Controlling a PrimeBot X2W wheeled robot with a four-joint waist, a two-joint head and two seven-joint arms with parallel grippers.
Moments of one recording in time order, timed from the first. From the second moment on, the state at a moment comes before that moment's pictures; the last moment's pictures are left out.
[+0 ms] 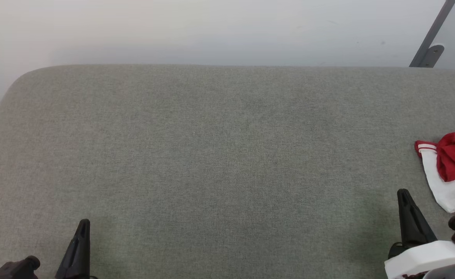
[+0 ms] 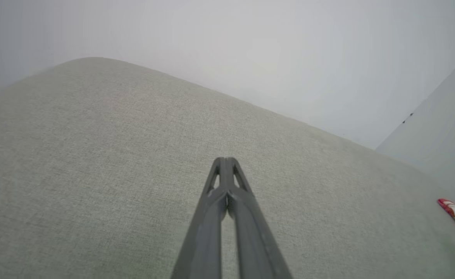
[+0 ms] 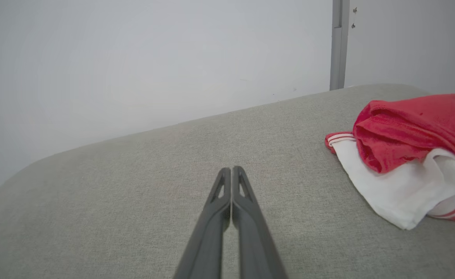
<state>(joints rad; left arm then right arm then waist) 0.17 0.27 -0.03 0.08 -0.61 -0.13 -0.23 0.07 -0.06 -0.13 0.04 0.33 0.13 -0.06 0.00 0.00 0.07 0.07</state>
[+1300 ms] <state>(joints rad) 0.04 0.18 0.01 0.16 -1.08 -0.13 -0.09 0.00 -0.06 -0.12 0.14 0.92 0.13 0.02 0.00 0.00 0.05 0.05</state>
